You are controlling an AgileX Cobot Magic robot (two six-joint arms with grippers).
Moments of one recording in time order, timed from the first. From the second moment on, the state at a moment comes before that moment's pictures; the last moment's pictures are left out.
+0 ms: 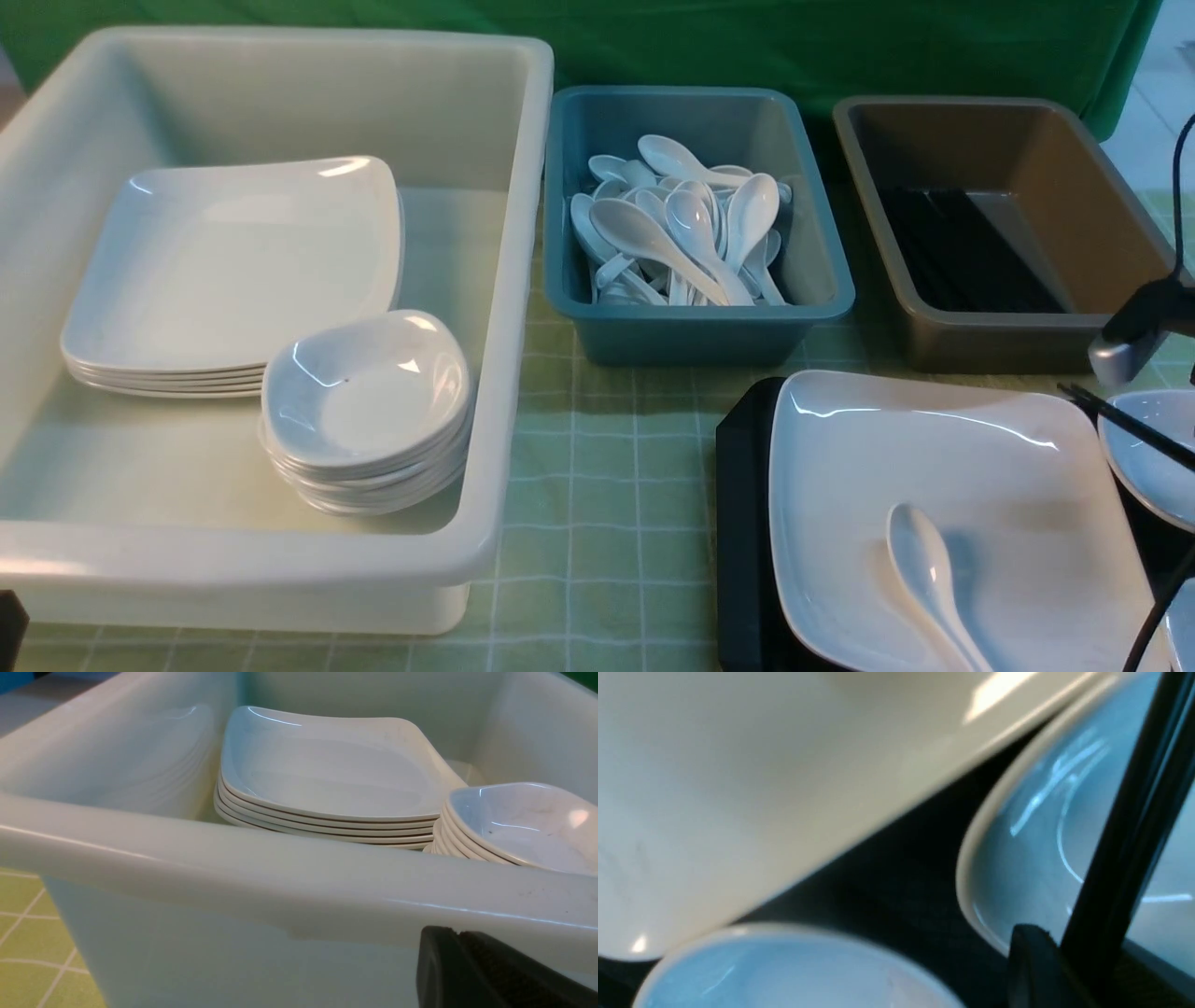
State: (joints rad) right arm -0.10 1.89 -1.37 -0.14 1.20 -0.77; left arm 0.06 0.00 0.01 -0.02 0.21 -0.07
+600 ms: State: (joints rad) right arm -0.03 1.71 -1.70 0.16 1.00 -0.36; left arm 0.06 0.00 0.01 -0.02 0.21 -0.07
